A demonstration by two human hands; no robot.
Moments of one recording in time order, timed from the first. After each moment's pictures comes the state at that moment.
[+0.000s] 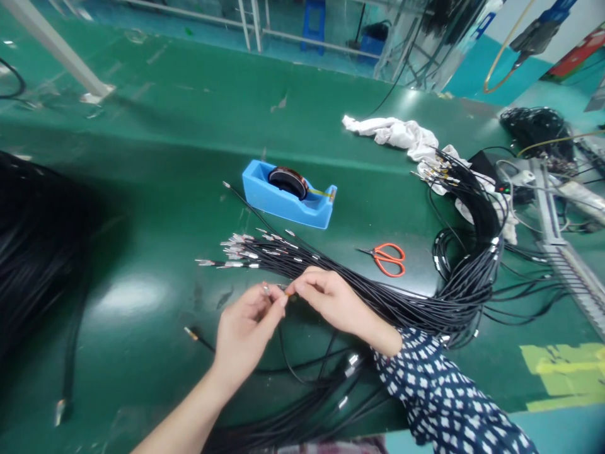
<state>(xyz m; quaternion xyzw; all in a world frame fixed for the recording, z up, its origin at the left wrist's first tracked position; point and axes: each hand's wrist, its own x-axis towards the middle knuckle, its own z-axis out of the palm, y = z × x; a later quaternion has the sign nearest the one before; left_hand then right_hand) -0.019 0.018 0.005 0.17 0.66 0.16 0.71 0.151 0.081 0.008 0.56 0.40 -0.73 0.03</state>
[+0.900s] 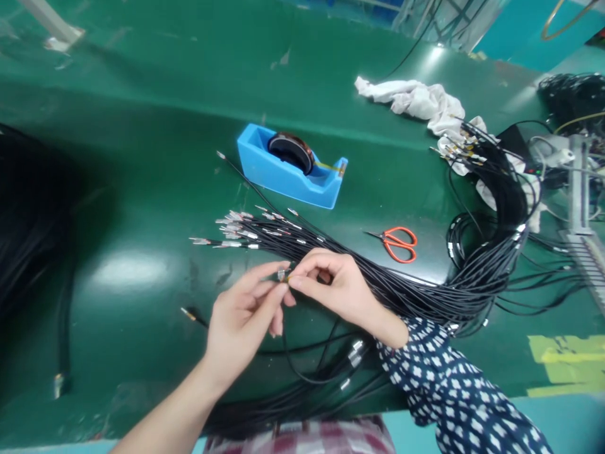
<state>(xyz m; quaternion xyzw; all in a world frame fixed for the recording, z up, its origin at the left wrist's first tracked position) -0.021 0.028 0.020 0.10 0.63 0.21 0.74 0.143 0.083 0.015 0.60 0.32 -0.73 -0.07</state>
